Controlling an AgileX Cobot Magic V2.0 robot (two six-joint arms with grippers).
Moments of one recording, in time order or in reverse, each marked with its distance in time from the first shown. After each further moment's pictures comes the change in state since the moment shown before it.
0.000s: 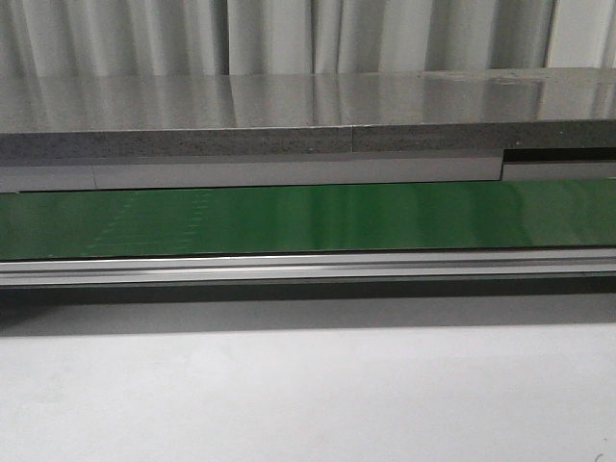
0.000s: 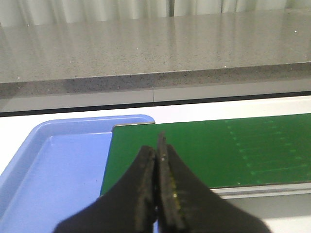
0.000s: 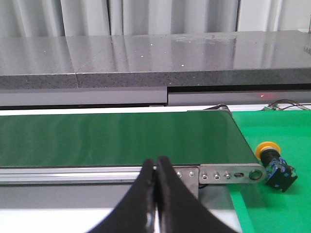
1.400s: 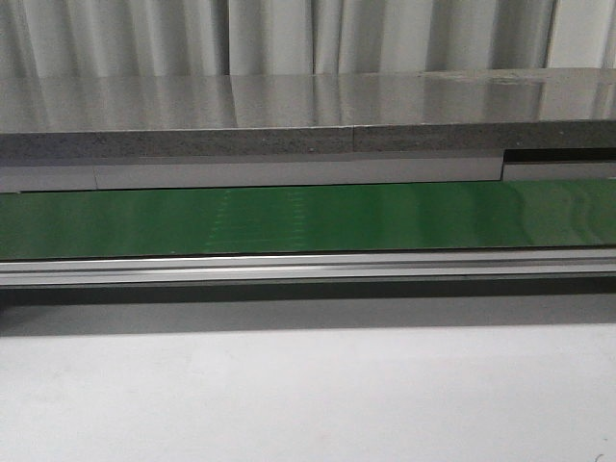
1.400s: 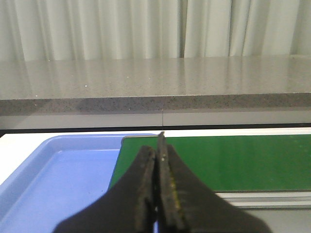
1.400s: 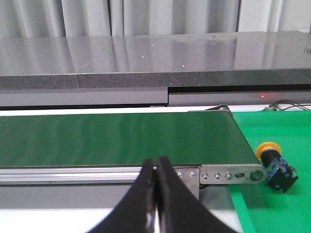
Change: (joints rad) left arm 0.000 -0.330 0.287 0.183 -0.156 -0.216; right arm 0.000 0.000 0.000 0.000 0.000 0.001
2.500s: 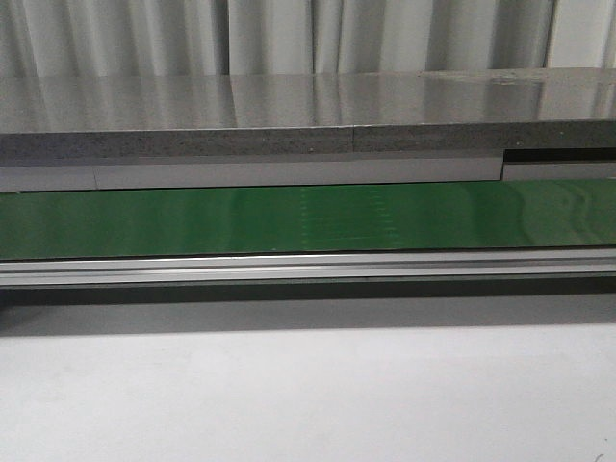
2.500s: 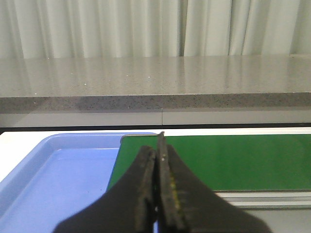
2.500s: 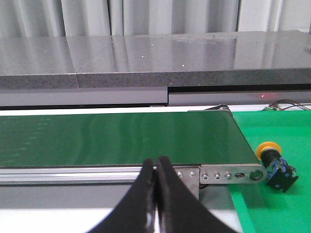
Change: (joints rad) left arm 0.000 0.000 0.000 -0.002 0.003 -0.004; right arm 0.000 0.000 0.000 0.000 0.000 0.002
